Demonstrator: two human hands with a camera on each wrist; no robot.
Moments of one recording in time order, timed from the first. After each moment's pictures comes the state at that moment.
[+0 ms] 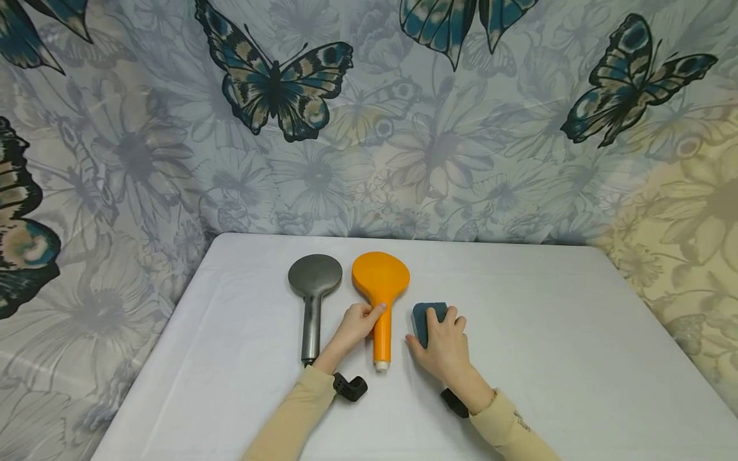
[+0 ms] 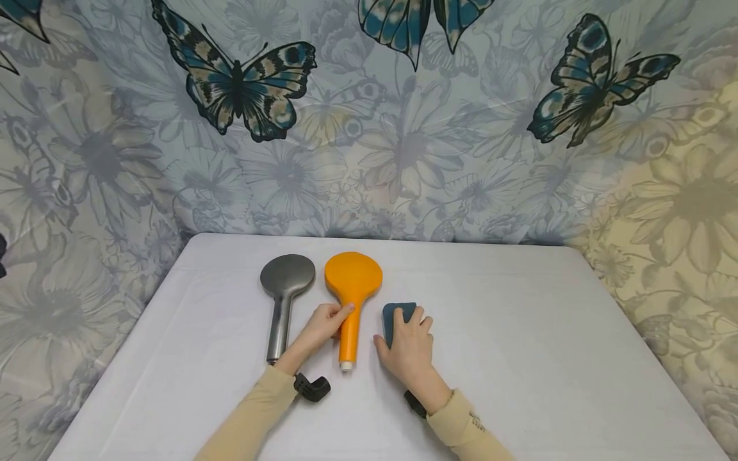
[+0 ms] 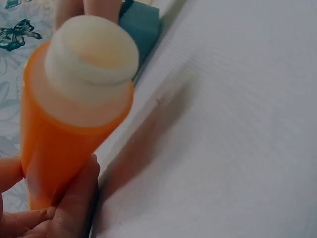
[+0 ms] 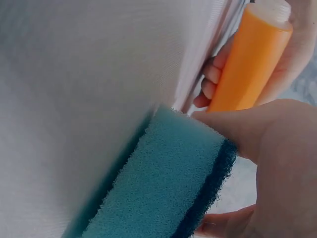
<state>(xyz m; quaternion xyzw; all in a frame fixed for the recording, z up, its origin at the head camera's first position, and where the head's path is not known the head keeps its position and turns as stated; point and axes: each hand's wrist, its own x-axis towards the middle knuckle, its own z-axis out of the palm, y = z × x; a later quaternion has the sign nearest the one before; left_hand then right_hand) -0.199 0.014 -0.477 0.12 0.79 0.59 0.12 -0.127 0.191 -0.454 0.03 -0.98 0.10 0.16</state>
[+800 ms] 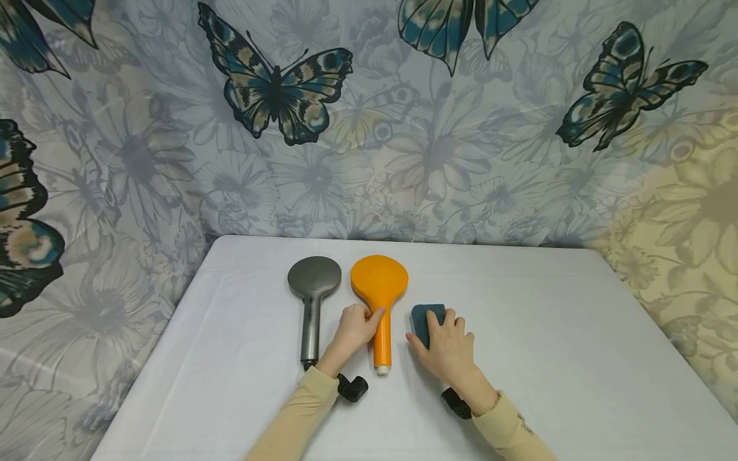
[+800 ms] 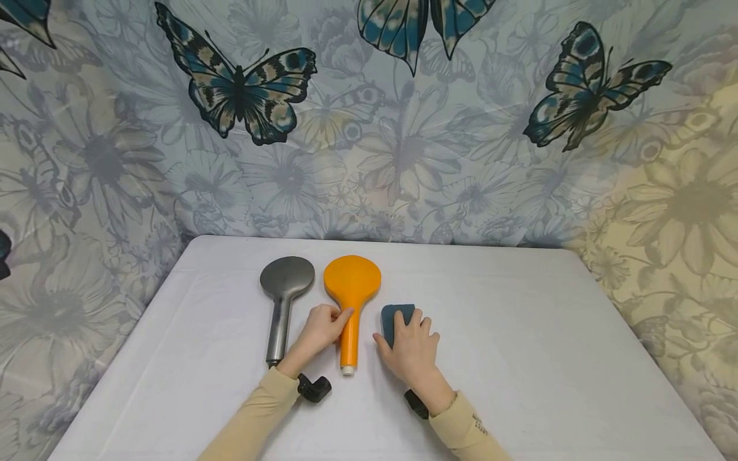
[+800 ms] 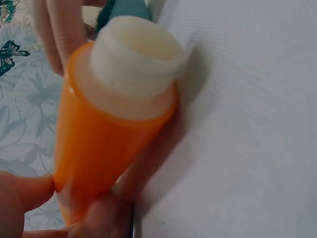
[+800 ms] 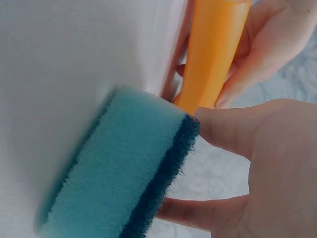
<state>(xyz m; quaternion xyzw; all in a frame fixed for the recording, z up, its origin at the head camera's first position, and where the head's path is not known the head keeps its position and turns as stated) -0.187 0.019 -0.461 0.13 0.88 0.46 0.01 -0.121 0.192 -0.440 0.01 -0.99 0.06 0.12</state>
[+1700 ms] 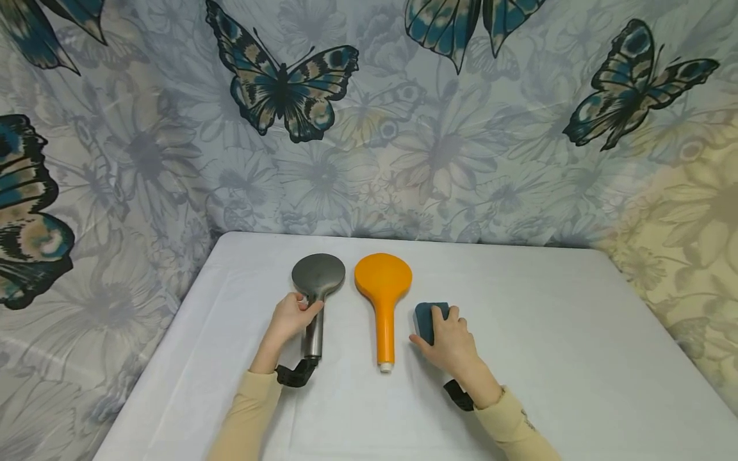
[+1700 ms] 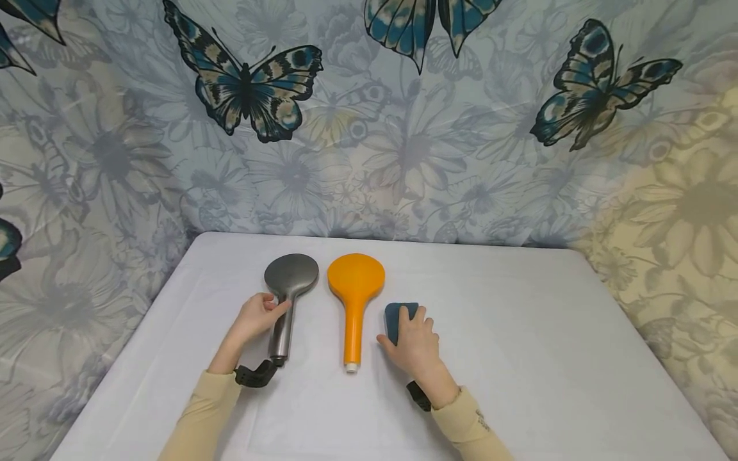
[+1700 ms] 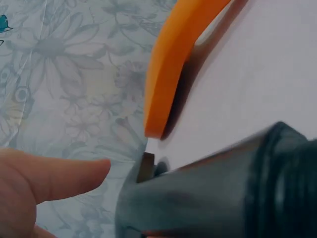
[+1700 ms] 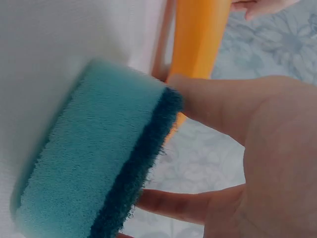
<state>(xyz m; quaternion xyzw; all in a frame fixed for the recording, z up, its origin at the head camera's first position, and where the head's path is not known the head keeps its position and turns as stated) -0.197 -0.095 -0.438 0.01 0.88 0.46 0.08 -0.126 0.197 -0.432 0.02 -0.99 0.11 0.04</state>
